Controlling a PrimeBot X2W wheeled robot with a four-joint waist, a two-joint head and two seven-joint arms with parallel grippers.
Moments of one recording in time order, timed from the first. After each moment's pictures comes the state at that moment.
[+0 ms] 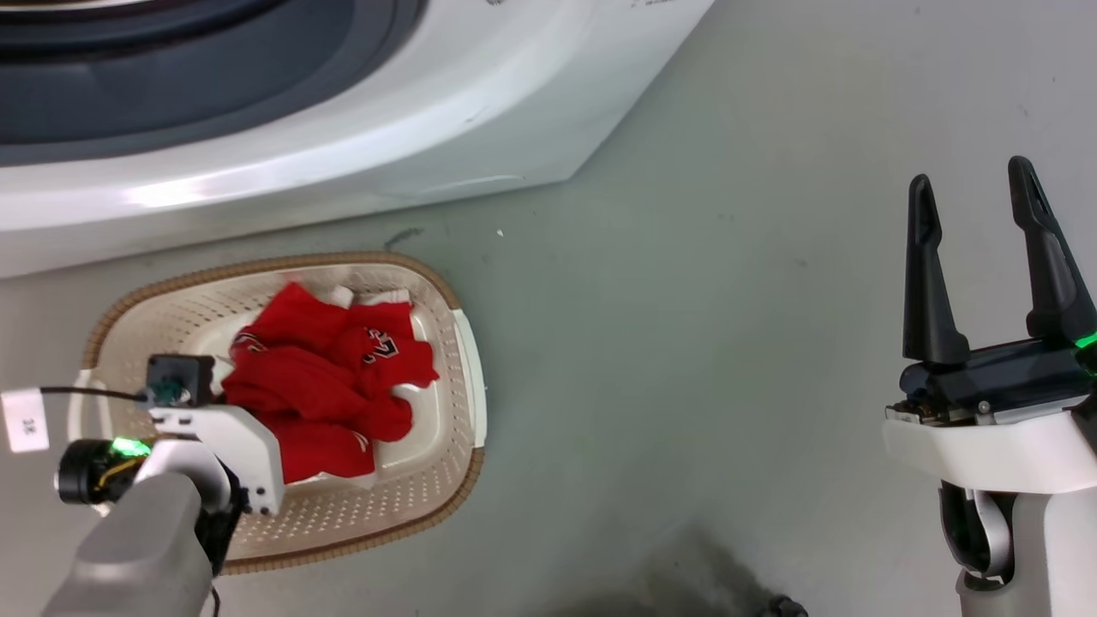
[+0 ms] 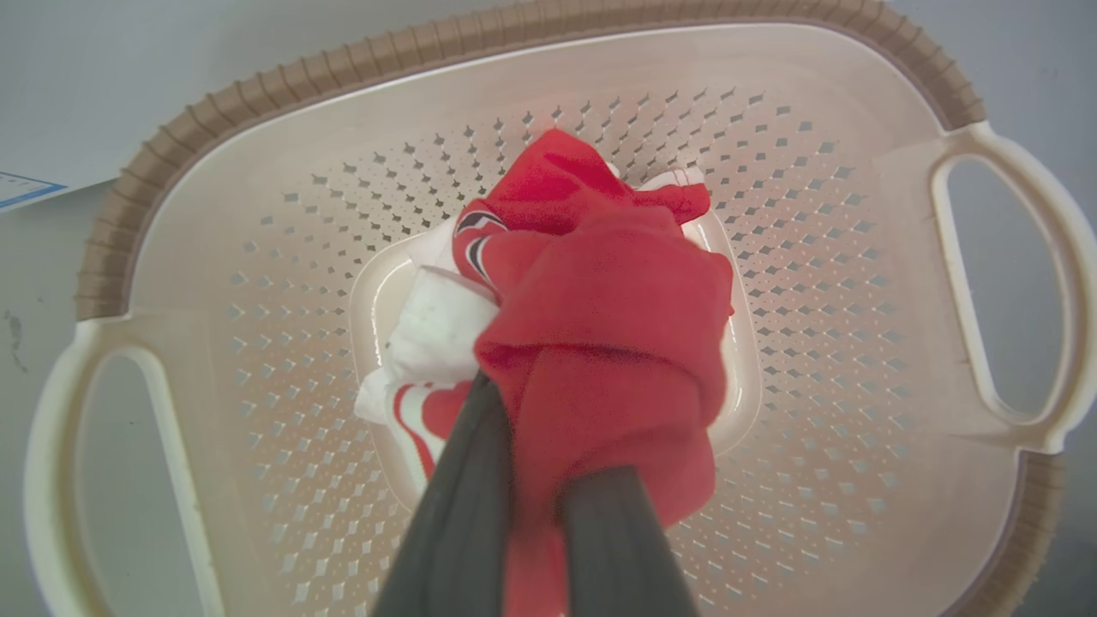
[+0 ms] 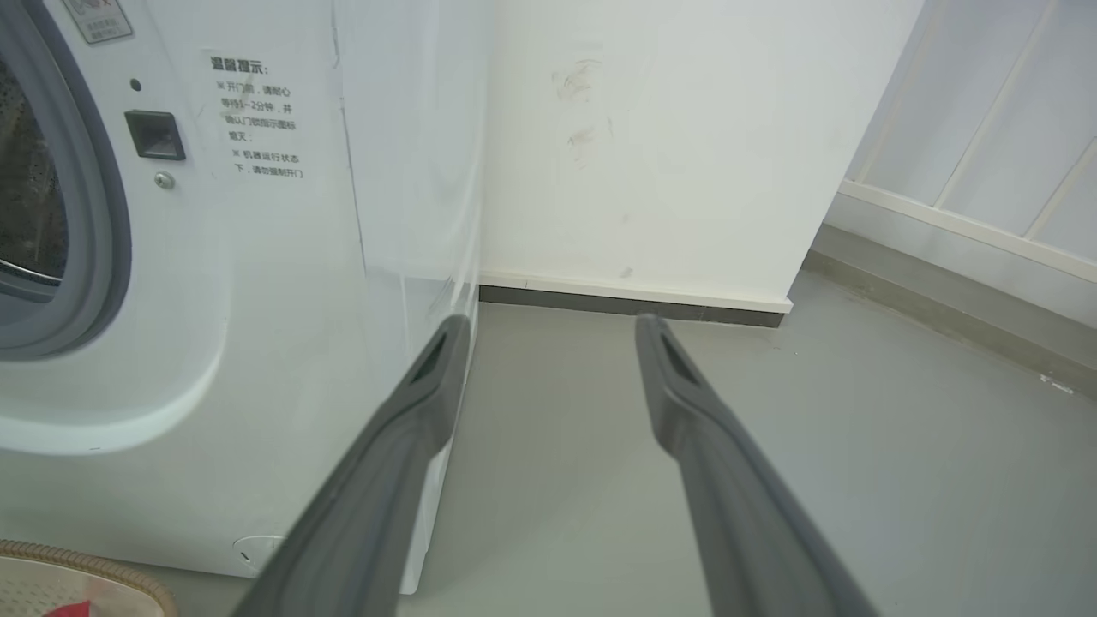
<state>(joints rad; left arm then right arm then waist) -0.65 0.40 -0.63 1.10 -0.67 -0.07 -0.24 -0.22 -0.05 0.00 -0.19 0.03 0.13 -0.26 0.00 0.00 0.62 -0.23</state>
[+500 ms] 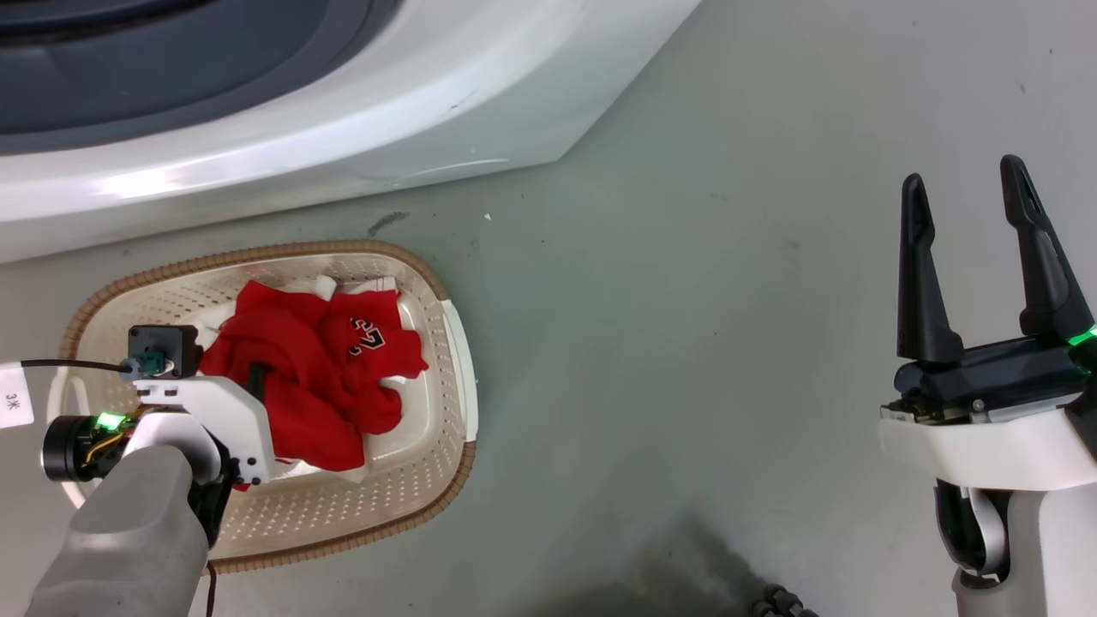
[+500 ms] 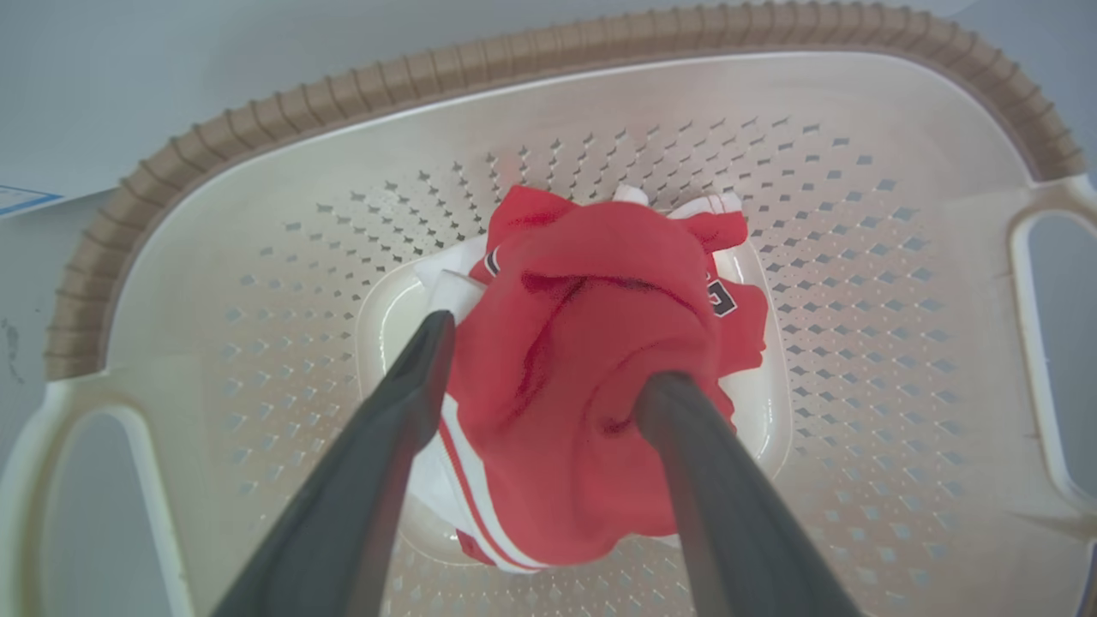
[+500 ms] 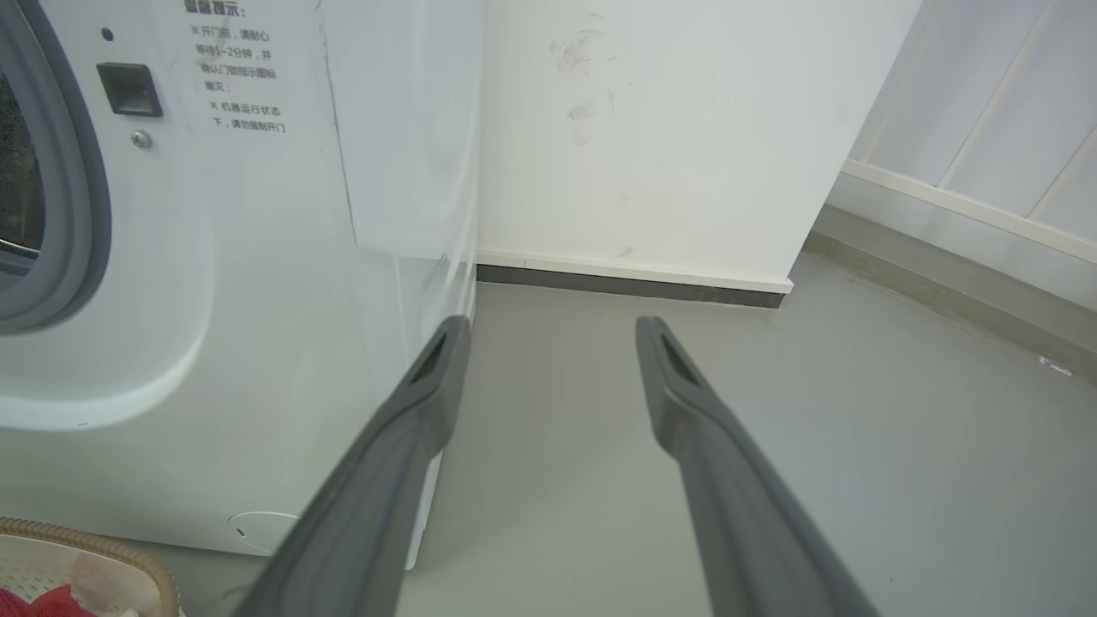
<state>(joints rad) -0.75 0.38 -0.61 1.23 -0.67 -0.08 -0.26 -0.23 -0.05 0.01 -0.19 0.03 0.13 -0.26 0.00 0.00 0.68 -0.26</state>
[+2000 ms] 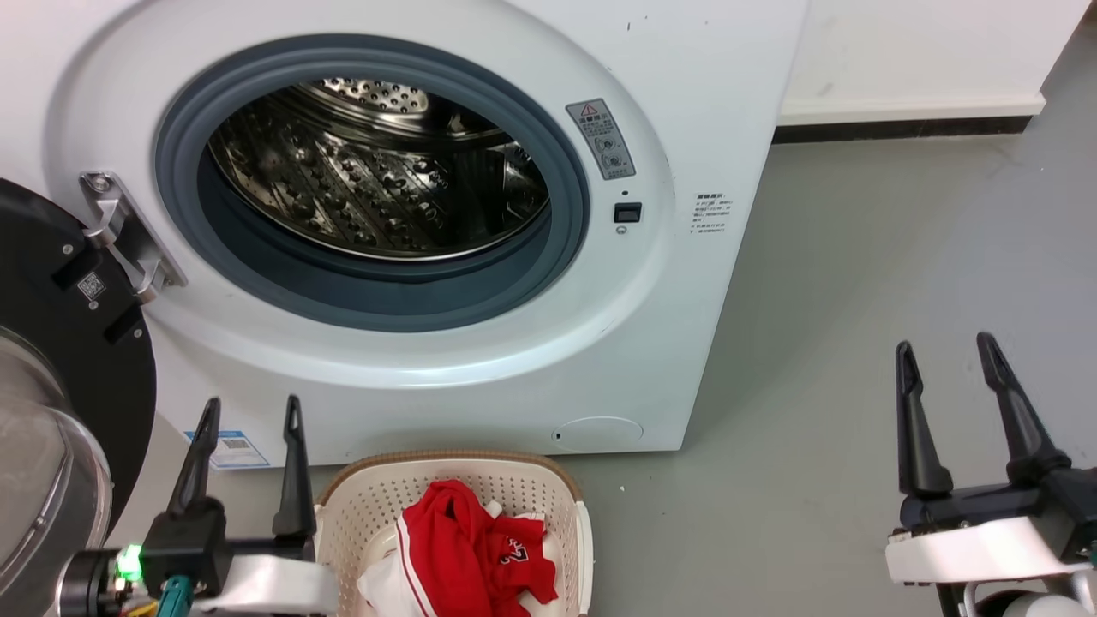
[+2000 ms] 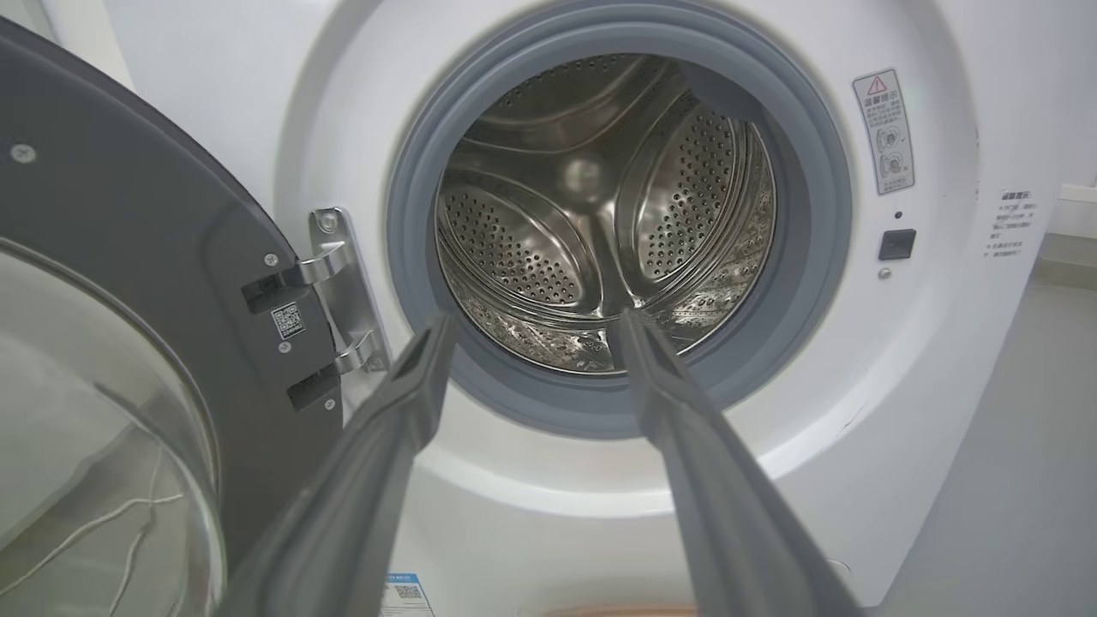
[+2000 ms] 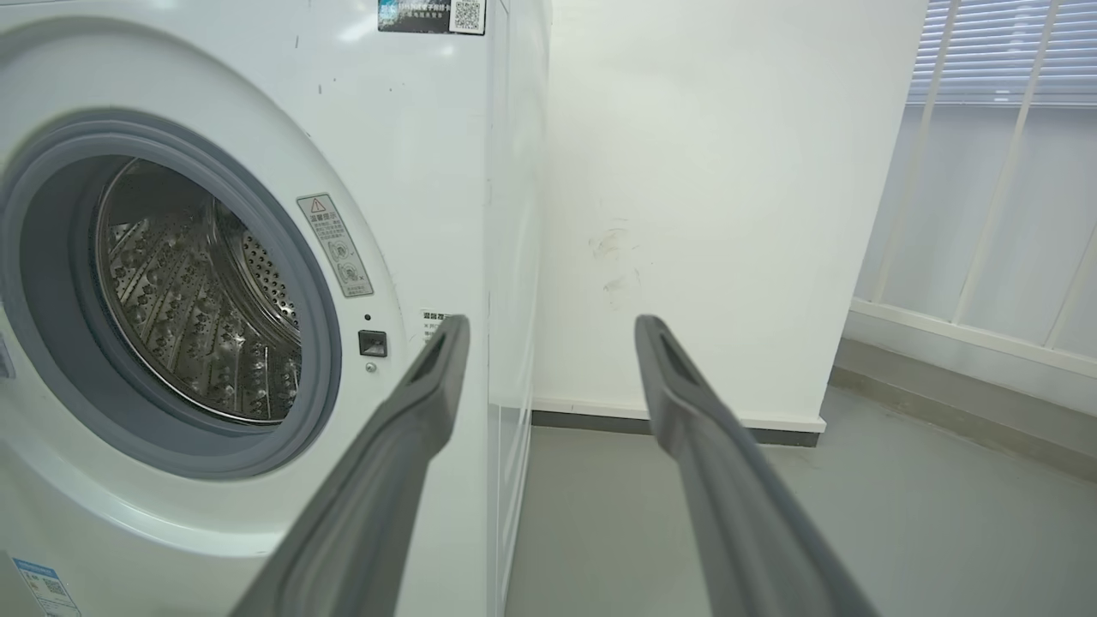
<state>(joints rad) 0.03 0.15 0.01 -0.01 -0.06 0.03 -0.26 0.00 -0.05 -0.07 -0.09 0.00 0.13 -0.26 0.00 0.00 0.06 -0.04</state>
